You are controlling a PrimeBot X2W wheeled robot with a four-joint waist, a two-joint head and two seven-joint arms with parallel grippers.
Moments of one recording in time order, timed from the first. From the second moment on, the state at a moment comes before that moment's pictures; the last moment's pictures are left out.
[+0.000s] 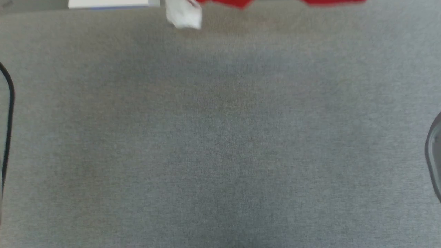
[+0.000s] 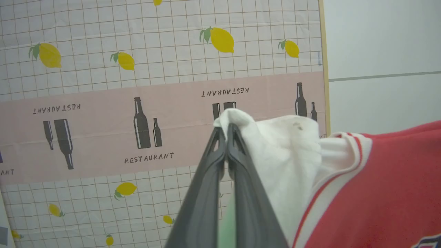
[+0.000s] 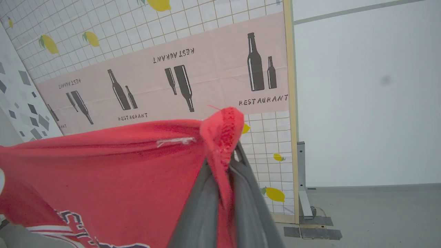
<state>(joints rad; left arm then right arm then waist) -1.44 0.44 -0.24 0.40 -0.44 -0.01 0.04 -1.49 -0.05 -0.27 0.34 0.23 0.13 0.64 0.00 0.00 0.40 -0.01</state>
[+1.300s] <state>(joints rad) -0.09 0.39 -0.38 0.07 -0.66 0.14 -0.04 -0.09 -0.15 -0.15 0.09 0.53 0.13 0.47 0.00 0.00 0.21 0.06</state>
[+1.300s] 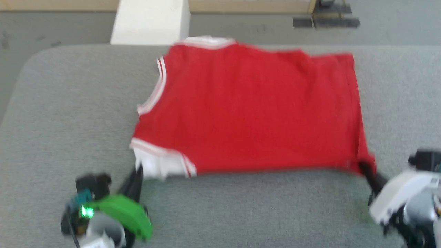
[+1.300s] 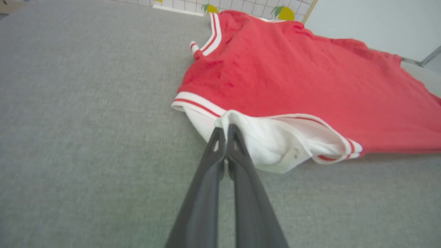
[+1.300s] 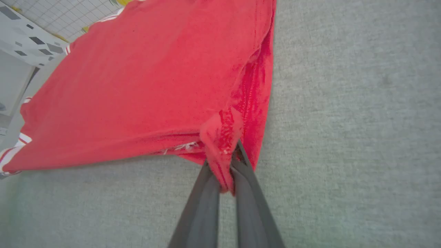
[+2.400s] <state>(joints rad) -0.02 0.45 -0.34 -0.19 -0.76 0.26 0.20 0.04 -0.14 -0.19 -0.17 0.38 0.13 0.82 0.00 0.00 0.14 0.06</state>
